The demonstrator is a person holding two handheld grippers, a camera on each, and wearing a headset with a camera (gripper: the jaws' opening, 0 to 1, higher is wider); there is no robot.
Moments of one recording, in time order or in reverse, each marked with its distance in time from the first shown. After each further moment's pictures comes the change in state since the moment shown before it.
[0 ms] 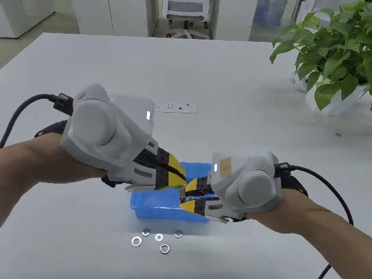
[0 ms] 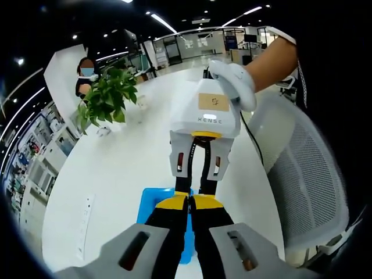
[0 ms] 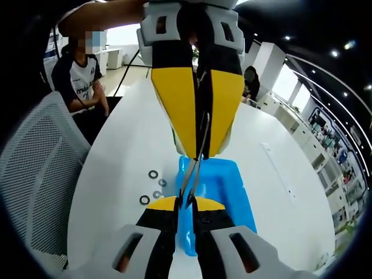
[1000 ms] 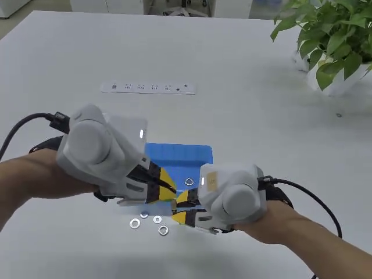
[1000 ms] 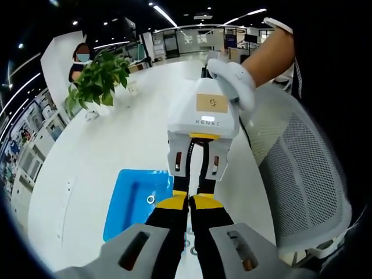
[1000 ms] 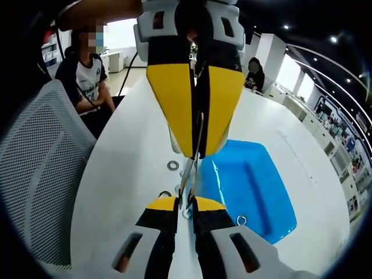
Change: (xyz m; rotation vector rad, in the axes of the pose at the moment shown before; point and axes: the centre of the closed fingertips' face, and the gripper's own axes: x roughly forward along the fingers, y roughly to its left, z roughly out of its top) left arm 0.024 -0.028 -0.040 -0.067 0.040 -0.074; right arm 0.034 0.037 -0.027 0.070 0.013 0.063
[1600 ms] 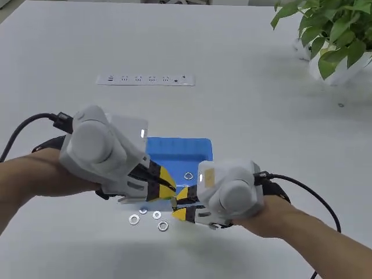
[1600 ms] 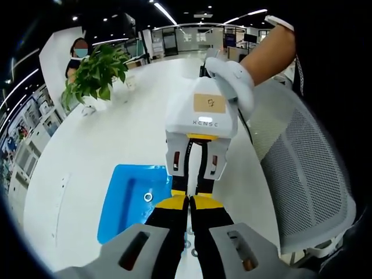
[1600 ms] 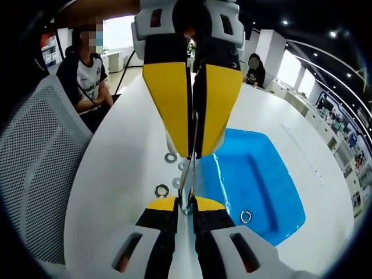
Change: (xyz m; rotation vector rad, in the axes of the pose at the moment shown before) left arm 0.013 0.005 -0.011 -0.017 0.011 -0.029; right arm 0.010 -0.003 -0.014 0.026 0.011 0.019
